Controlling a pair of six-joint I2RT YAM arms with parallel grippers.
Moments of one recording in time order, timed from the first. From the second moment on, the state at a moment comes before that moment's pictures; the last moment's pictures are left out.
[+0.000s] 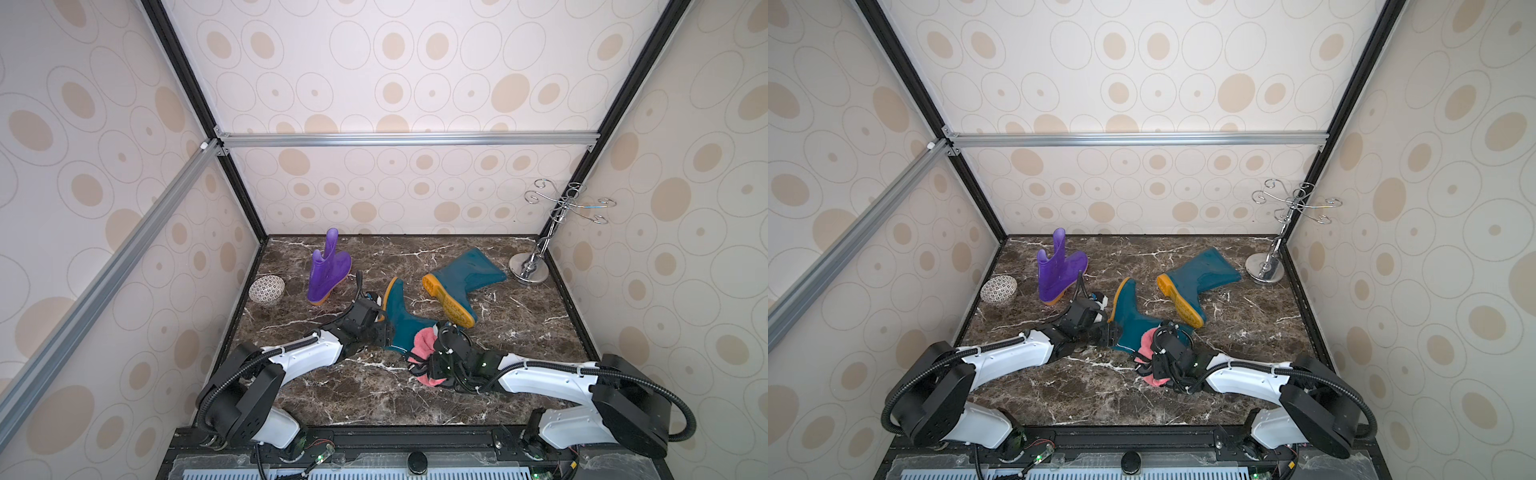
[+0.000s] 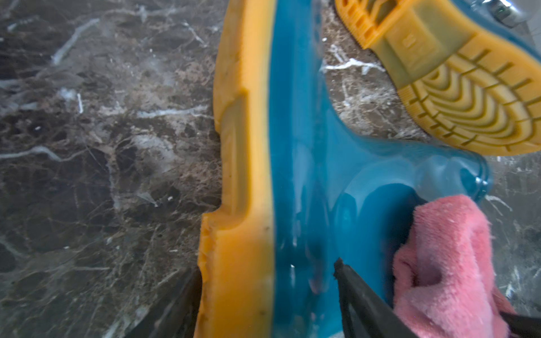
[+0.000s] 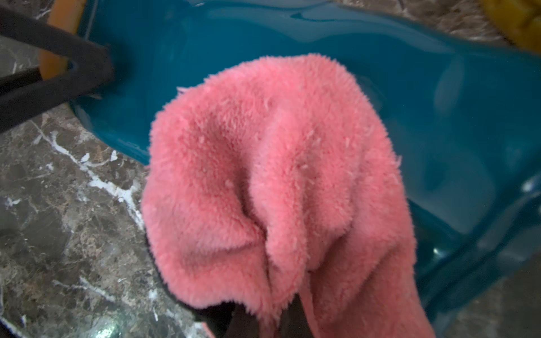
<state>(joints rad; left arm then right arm) -0.62 1.48 0.70 -0.08 0.02 -0.50 0.93 1.36 0.57 -0.13 0.12 0.68</state>
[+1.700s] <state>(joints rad) -0.57 1.55 0.68 0.02 0.12 -0.57 0.98 1.40 0.61 -0.16 0.44 0.73</state>
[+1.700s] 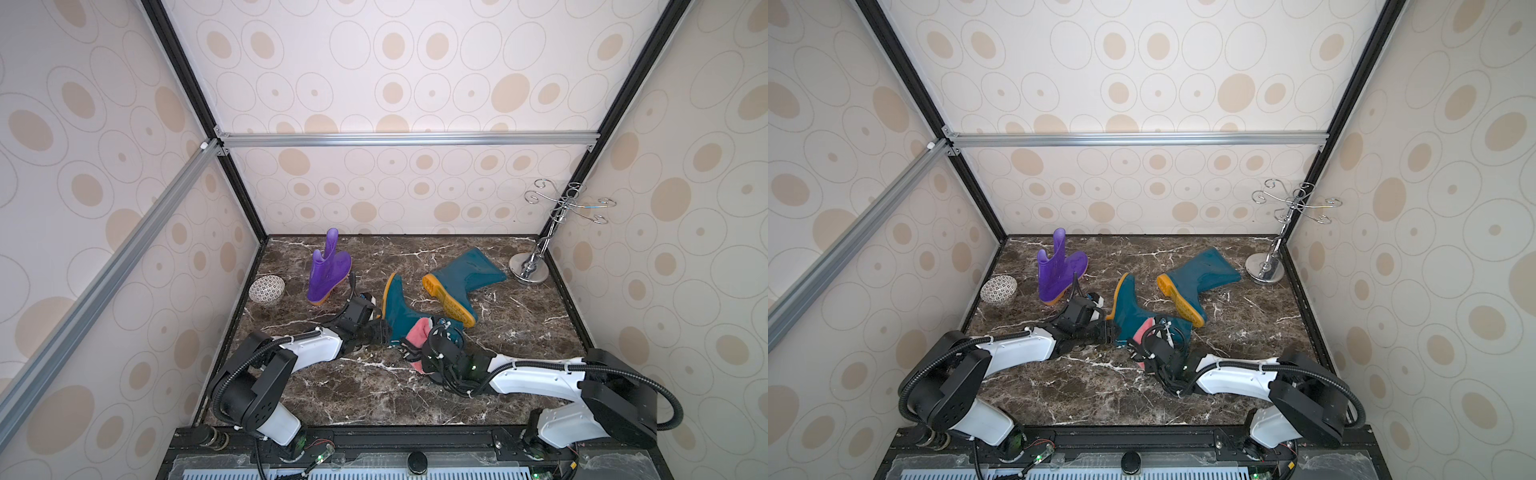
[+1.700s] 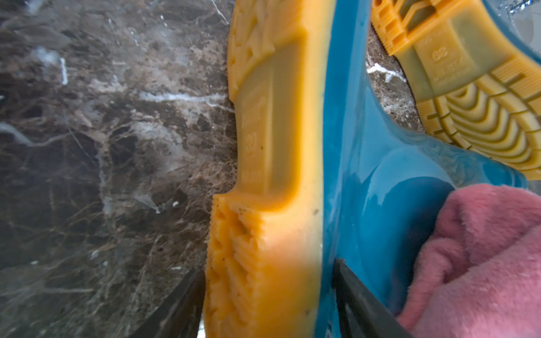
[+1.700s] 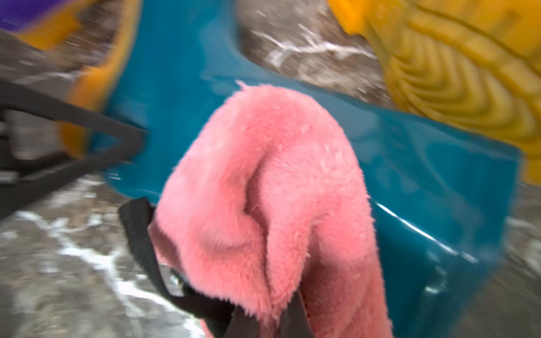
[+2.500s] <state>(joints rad) -0.56 1.52 0.60 0.06 0.12 -0.54 0.72 1.65 1.21 -0.43 0.15 0.56</state>
